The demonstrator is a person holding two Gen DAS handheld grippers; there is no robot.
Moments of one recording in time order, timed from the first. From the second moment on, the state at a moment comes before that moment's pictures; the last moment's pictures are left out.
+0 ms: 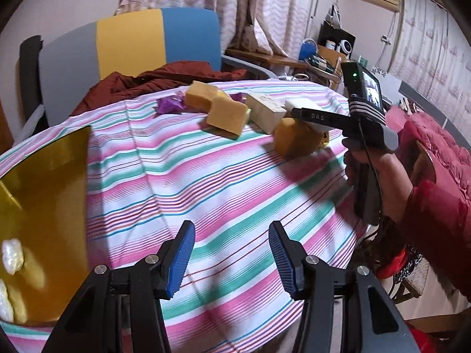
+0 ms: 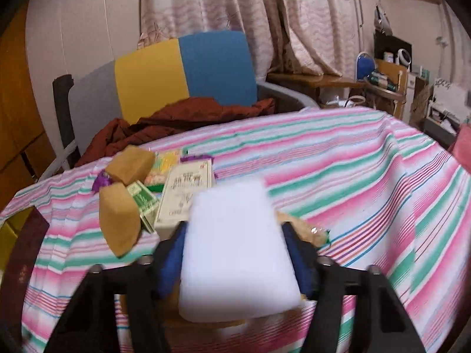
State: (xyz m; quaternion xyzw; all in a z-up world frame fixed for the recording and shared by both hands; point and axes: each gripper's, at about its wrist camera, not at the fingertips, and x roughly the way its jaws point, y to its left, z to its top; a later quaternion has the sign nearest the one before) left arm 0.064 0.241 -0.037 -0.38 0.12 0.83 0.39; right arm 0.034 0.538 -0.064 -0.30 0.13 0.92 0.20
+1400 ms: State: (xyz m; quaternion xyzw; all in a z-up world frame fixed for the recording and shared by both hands) left arm 0.017 0.439 -0.074 -0.30 0.26 0.75 0.53; right arm 0.113 0.595 -0.097 -0.22 0.29 0.85 0.37
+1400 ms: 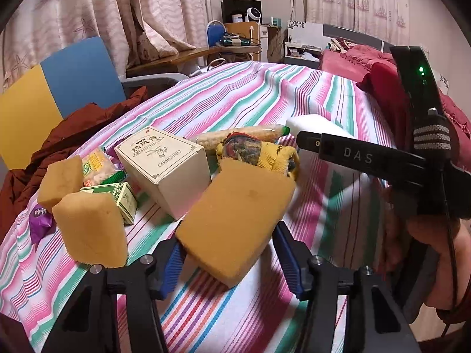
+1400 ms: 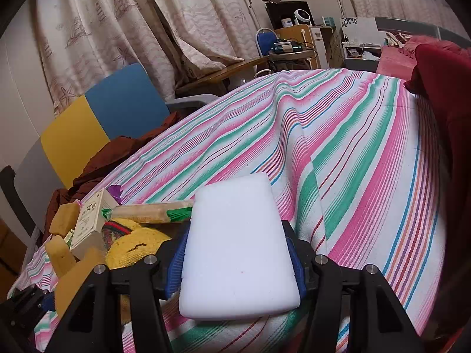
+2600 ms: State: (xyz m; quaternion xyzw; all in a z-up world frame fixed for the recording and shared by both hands) left arm 0.017 0.317 -0.075 -0.32 0.10 0.84 0.44; right arm 0.108 0.511 -0.052 -0.22 0.19 0.90 0.31
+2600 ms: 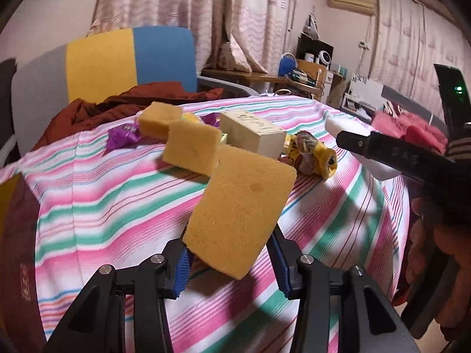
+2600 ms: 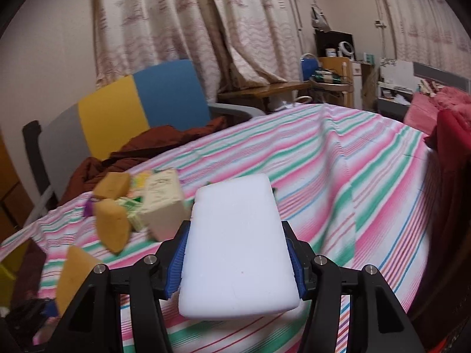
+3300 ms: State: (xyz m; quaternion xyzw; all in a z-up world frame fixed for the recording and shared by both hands) left arm 0.057 0.216 -0.062 -0.31 0.04 0.85 0.42; right arm 0.085 0.409 -0.050 -0.27 0.18 0.93 0.15
